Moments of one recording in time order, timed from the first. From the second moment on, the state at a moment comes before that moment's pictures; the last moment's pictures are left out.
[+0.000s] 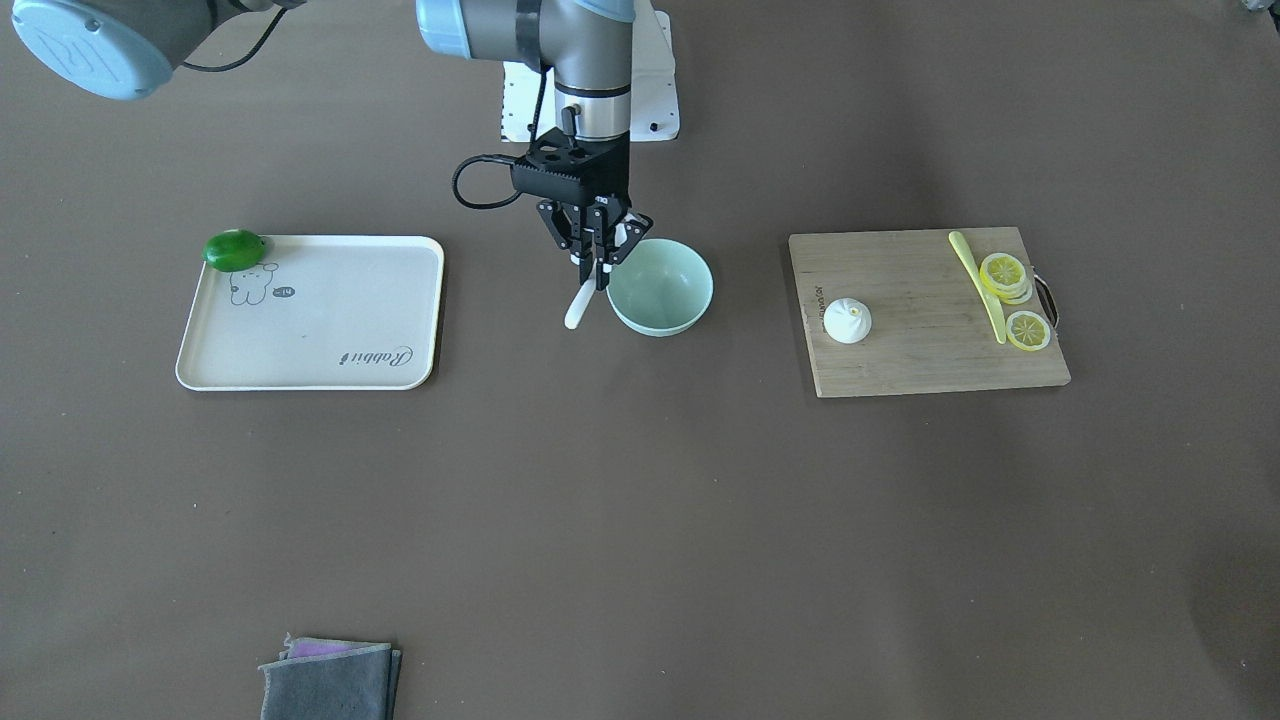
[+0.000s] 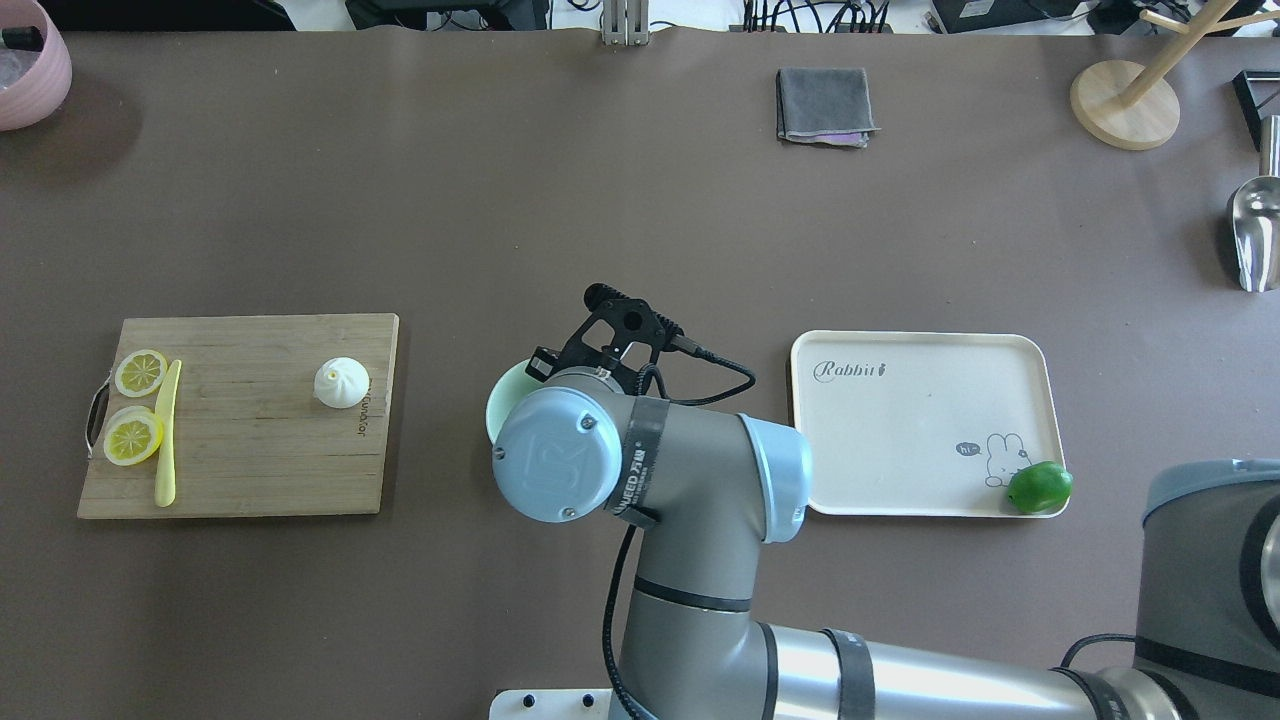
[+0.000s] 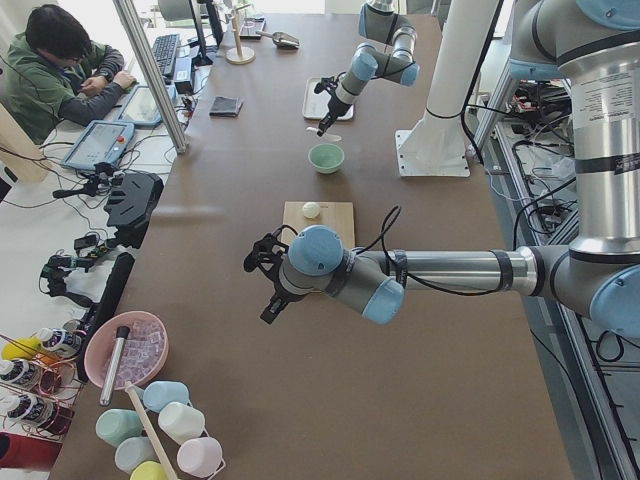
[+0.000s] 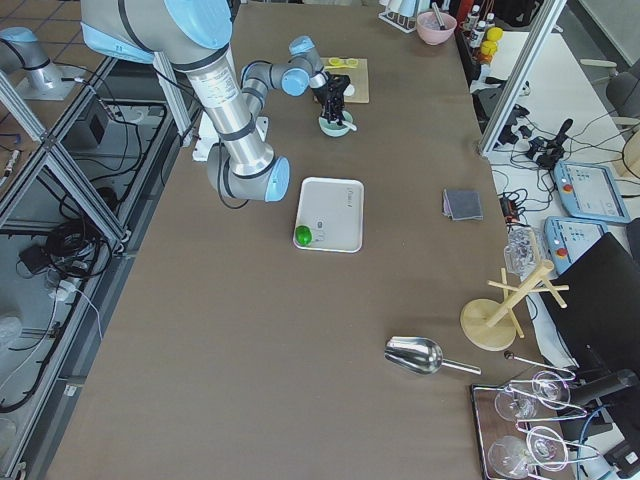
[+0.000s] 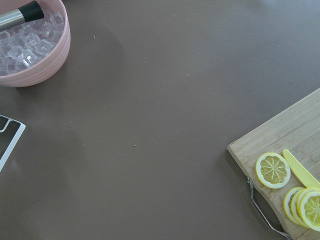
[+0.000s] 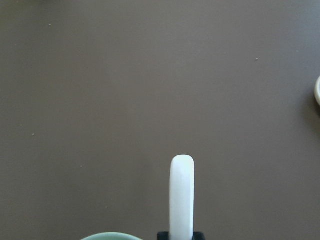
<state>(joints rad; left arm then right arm) -1.58 -1.40 -1.72 -2.12 -2.50 0.12 0.28 -0.70 1.60 -1.67 1.27 1.89</state>
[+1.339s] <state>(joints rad) -1.31 -1.43 -1.74 -2.43 -2.46 -0.29 0.43 -0.82 1.80 -1.68 1.36 1.53</state>
